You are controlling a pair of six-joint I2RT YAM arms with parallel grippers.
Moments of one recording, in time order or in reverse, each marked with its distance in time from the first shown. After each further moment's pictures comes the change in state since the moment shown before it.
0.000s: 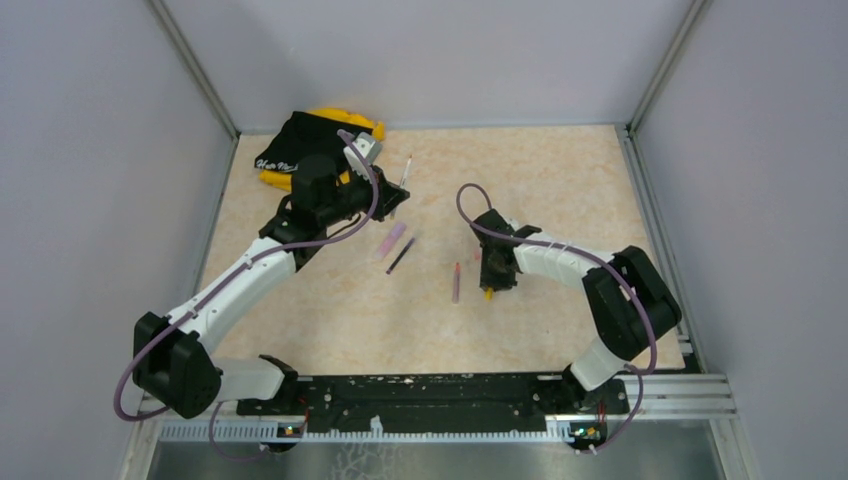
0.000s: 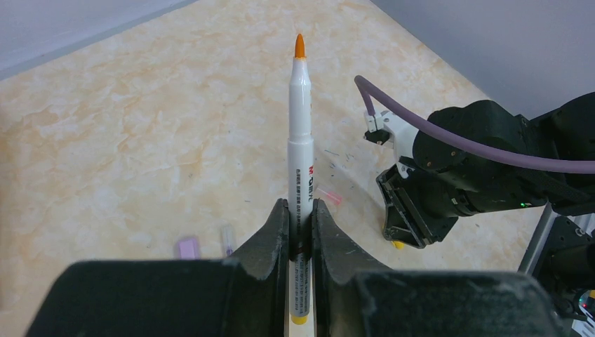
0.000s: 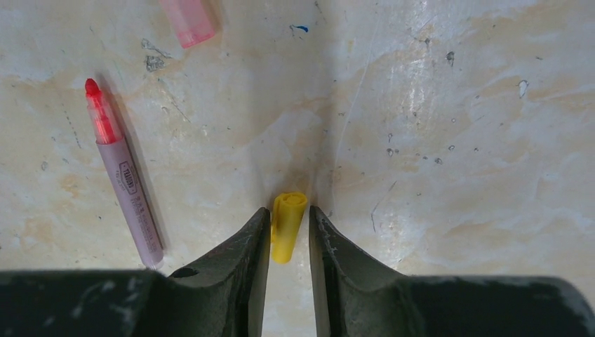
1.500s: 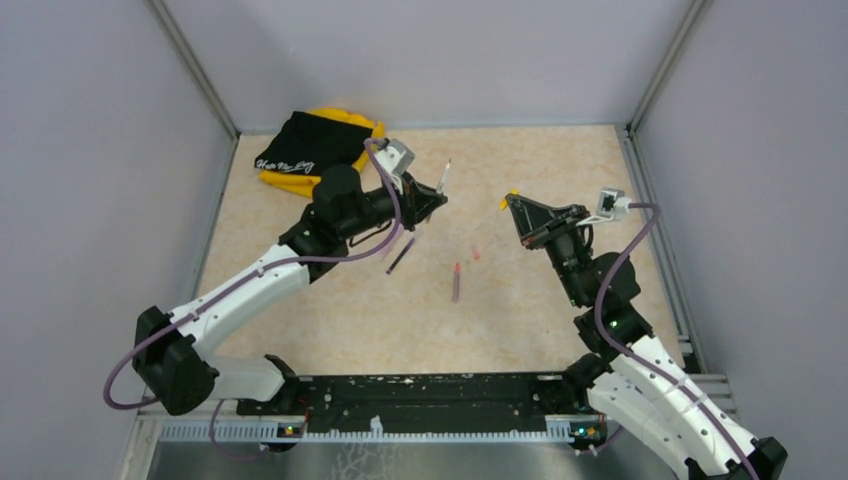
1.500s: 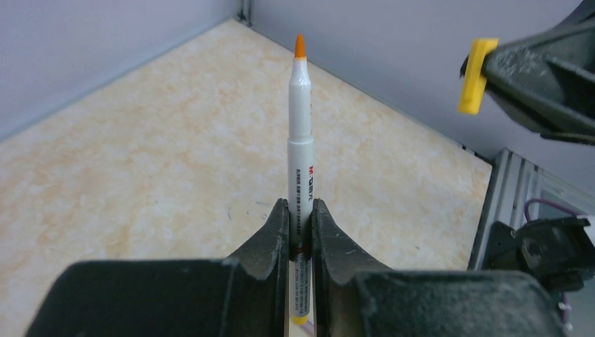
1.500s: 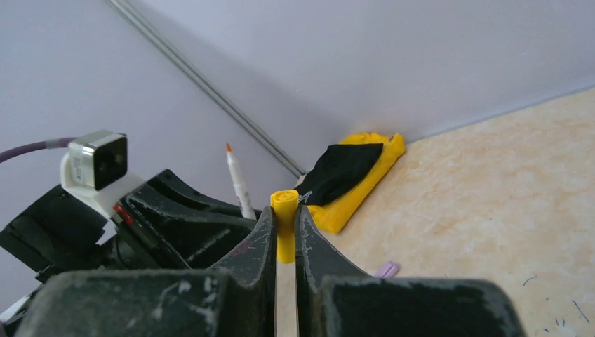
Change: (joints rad) left arm -0.232 0.029 0.047 0.098 -0.051 -0.016; right arm -0.011 -0.999 -0.311 0.838 0.049 0.061
